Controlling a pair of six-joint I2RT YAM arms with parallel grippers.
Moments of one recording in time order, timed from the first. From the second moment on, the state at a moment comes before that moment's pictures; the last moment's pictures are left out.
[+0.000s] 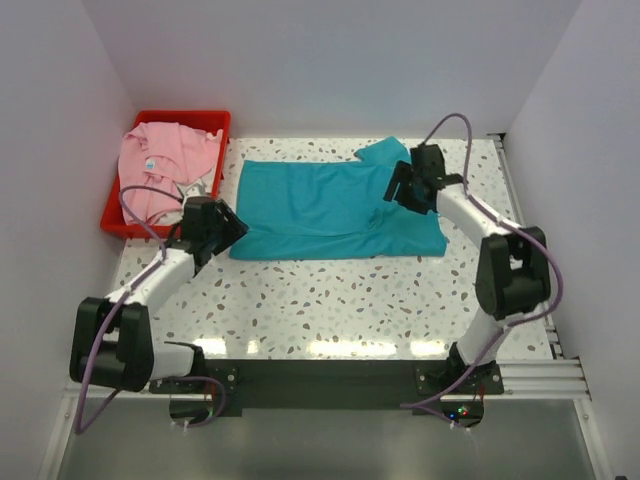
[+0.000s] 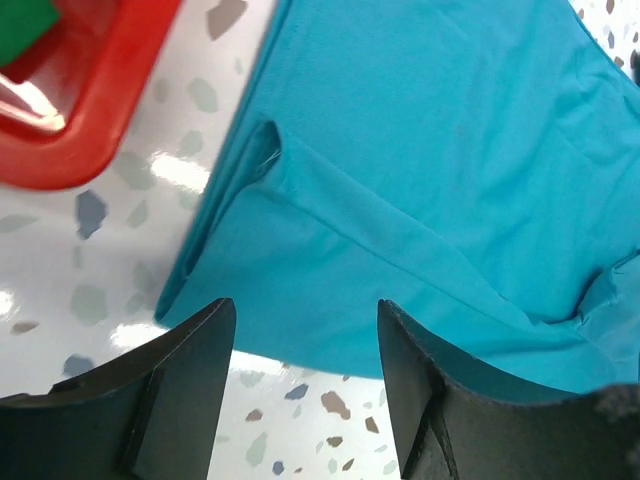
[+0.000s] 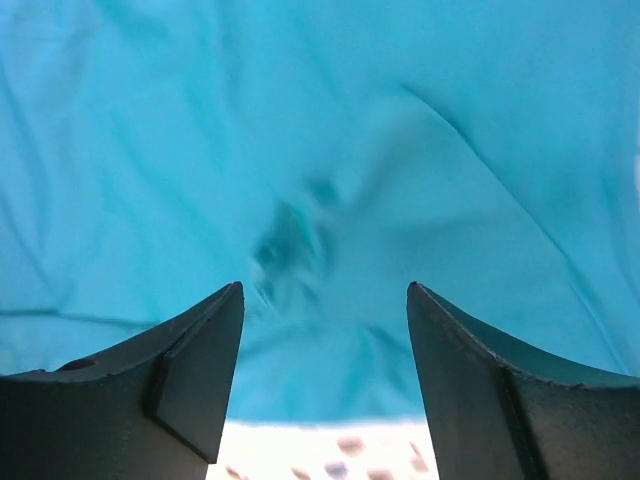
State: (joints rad) left arm -0.15 1.34 0.71 -0.09 -0.01 -0.76; right arm 0.24 1.83 1.38 -0.42 0.07 0.54
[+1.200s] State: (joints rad) left arm -0.14 1.42 0.53 0.10 -0.07 -0.84; right arm -0.03 1.55 0.81 -0.34 0.05 0.63
